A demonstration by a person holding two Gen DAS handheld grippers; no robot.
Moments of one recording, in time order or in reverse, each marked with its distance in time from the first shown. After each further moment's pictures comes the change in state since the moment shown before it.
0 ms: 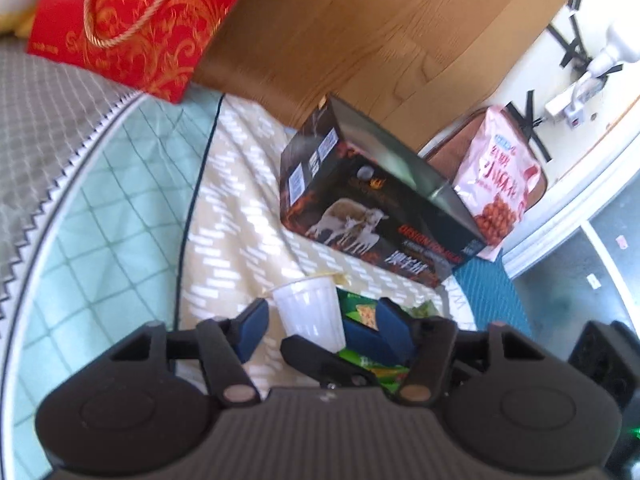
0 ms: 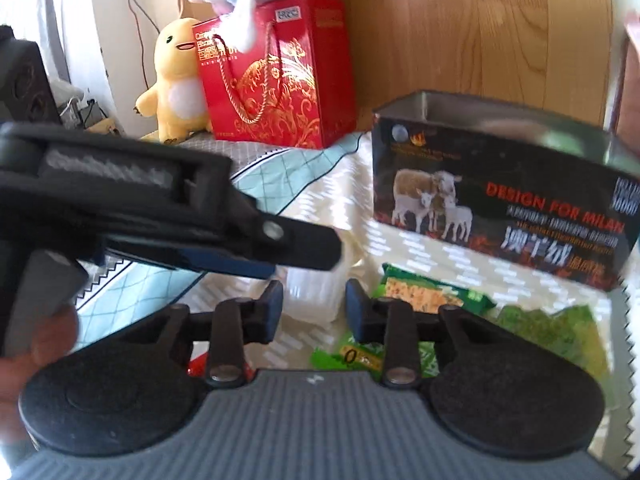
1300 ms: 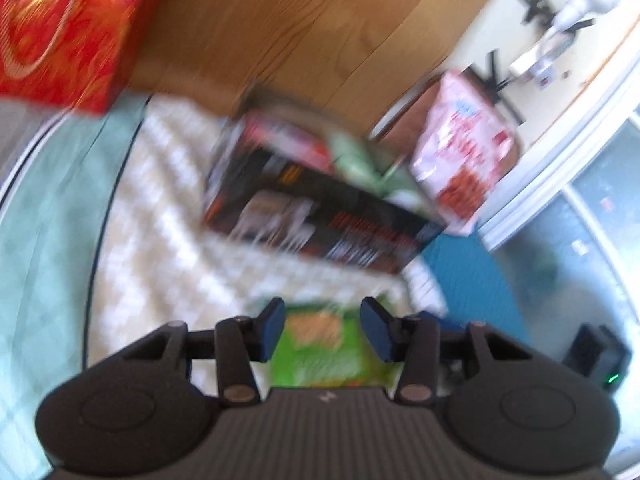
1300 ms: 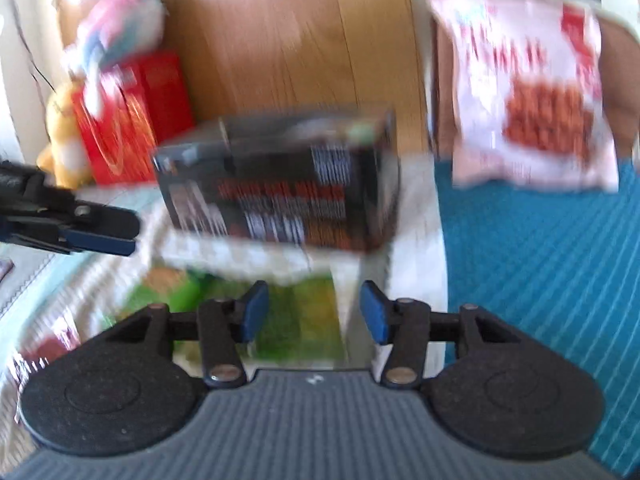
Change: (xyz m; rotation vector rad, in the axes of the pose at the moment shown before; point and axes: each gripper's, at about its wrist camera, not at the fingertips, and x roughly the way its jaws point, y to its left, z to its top) left arm 0.023 -0.040 0.002 0.097 0.074 -0.024; right arm -0.079 -0.109 -0.037 0.211 -0.093 -0.223
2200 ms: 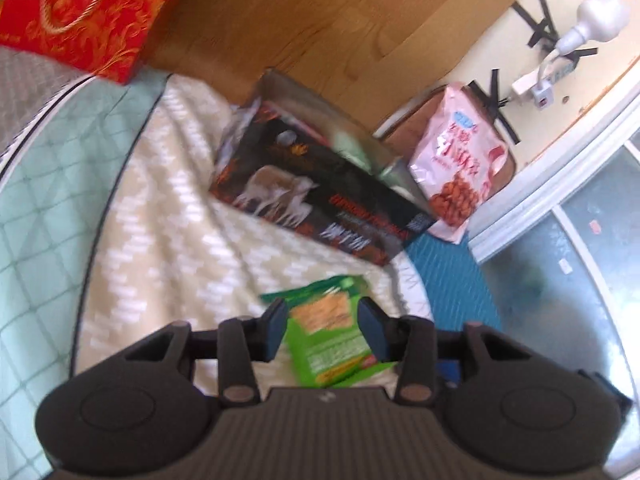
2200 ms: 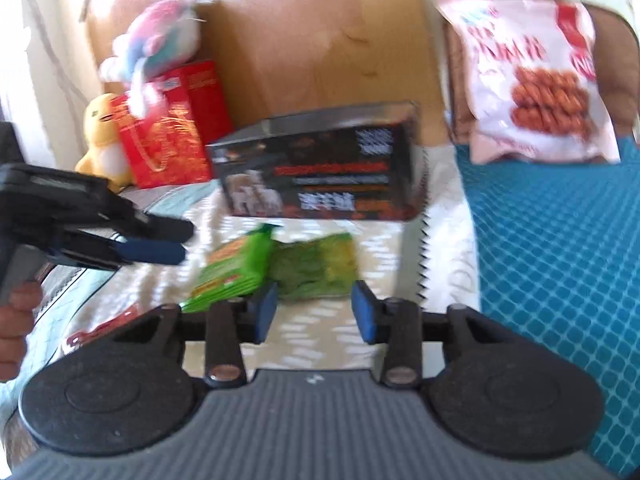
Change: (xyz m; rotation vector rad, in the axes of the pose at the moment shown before) left arm -0.018 -0.003 -0.018 -0.078 -0.048 -0.070; right arm -0.022 0.013 -0.021 0.049 -0.008 0.080
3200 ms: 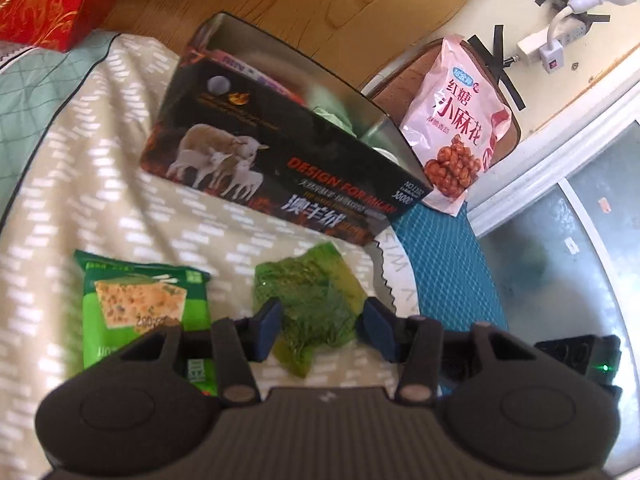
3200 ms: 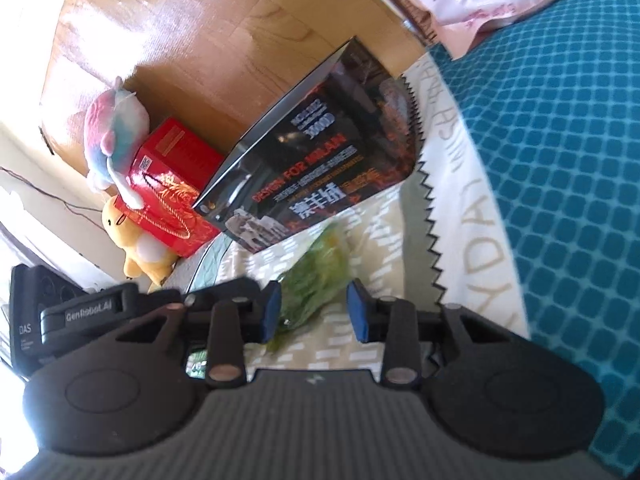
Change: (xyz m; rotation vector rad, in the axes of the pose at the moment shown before) left arm 0.060 -0.019 0.002 0.003 0.101 0.007; right arm 0.034 -0.045 0.013 0.444 0.089 0.235
